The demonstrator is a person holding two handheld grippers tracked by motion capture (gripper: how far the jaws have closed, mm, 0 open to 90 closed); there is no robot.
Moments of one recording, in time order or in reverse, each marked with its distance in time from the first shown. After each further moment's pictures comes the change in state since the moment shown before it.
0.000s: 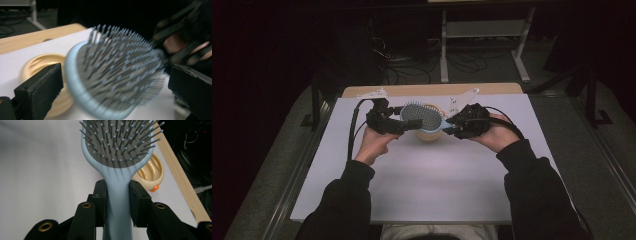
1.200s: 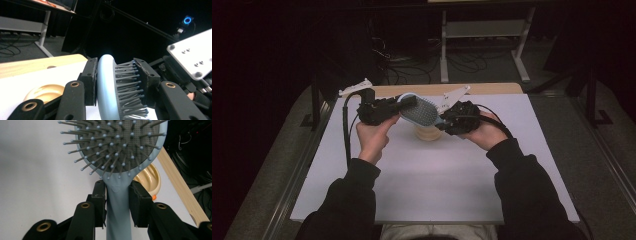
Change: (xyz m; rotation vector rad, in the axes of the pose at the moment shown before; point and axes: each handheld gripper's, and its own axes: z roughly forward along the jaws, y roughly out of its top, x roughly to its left) left arm -0.013 0.024 -0.023 -0.208 0.084 -0.035; right arm -0.006 0.012 0.019 -0.031 -0.036 0.046
